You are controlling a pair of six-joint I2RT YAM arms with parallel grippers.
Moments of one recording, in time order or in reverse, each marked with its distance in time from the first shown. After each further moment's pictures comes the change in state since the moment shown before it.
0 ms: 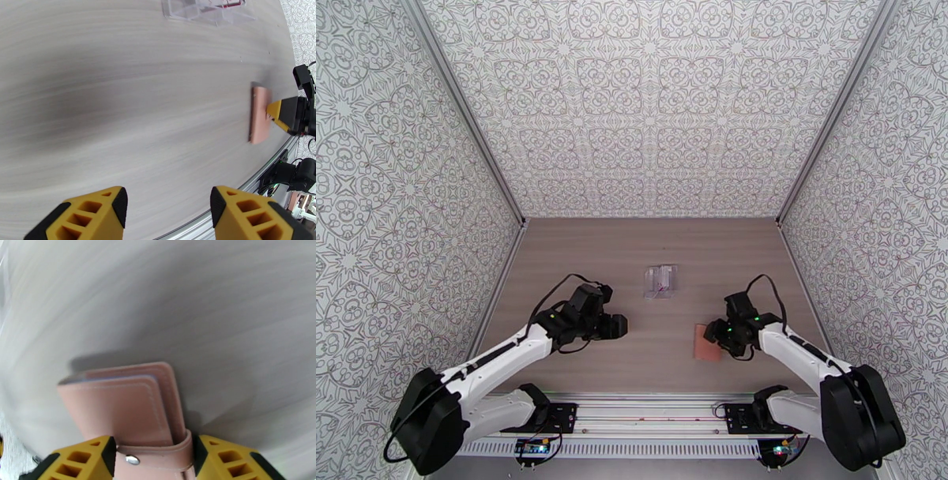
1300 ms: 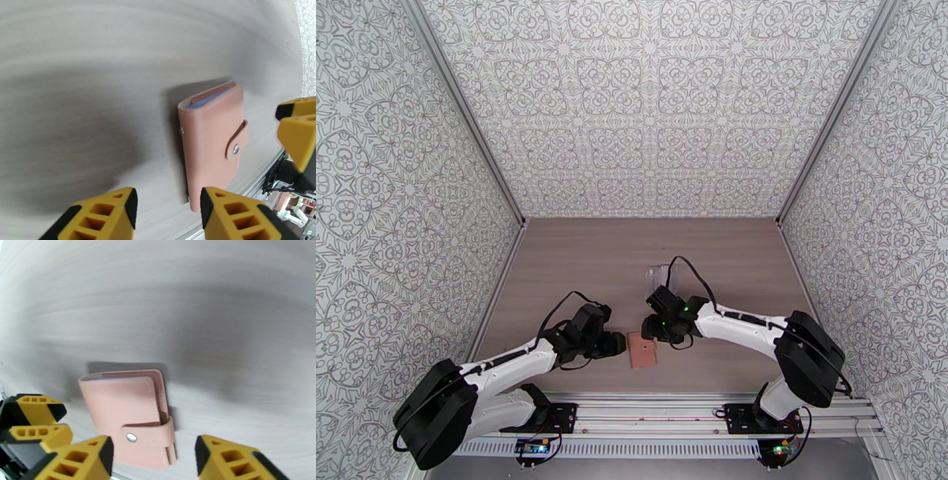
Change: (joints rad) left arm -0.027 -0.002 -0.265 0.249 0.066 -0.157; right arm 0.497 0.394 0.491 -0.041 0.163 0.076
